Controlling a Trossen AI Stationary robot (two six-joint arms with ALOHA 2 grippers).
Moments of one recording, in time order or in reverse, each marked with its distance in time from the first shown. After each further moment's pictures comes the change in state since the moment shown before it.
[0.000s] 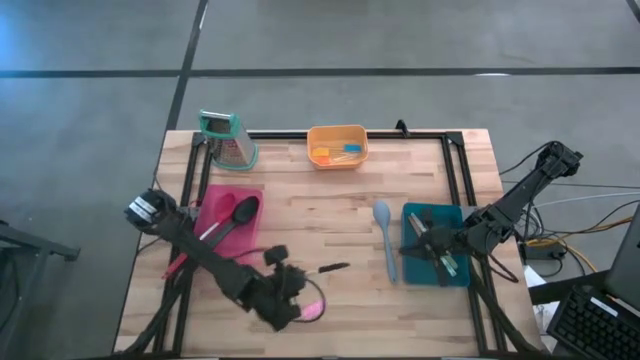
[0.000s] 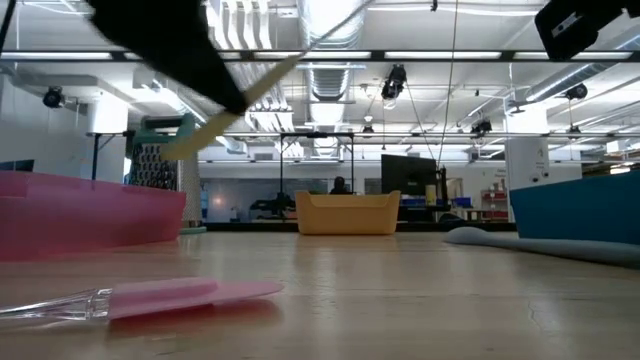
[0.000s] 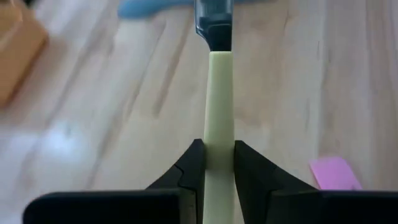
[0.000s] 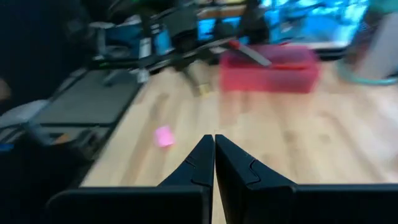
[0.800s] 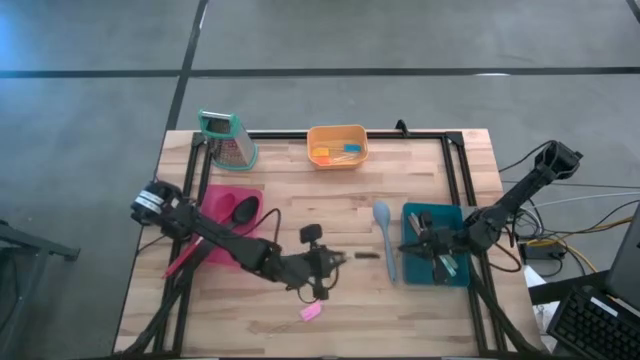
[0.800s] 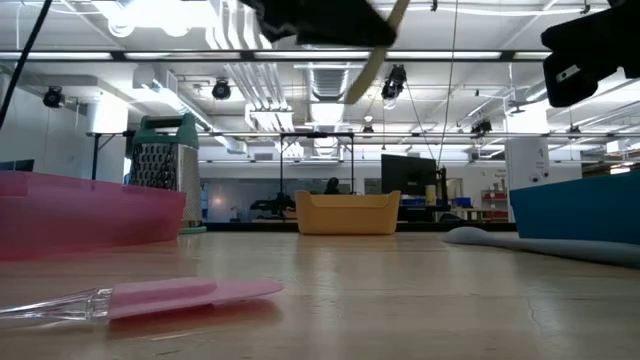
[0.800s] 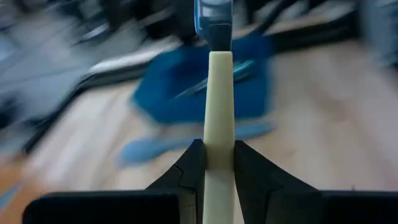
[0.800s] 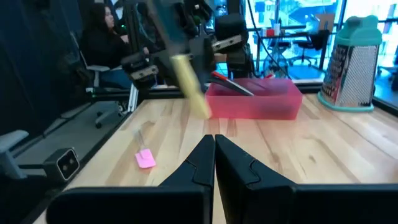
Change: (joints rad) left arm 0.194 -0.006 -0.095 0.751 0.101 0.653; right arm 0.002 0.000 -0.355 0.616 0.069 -0.163
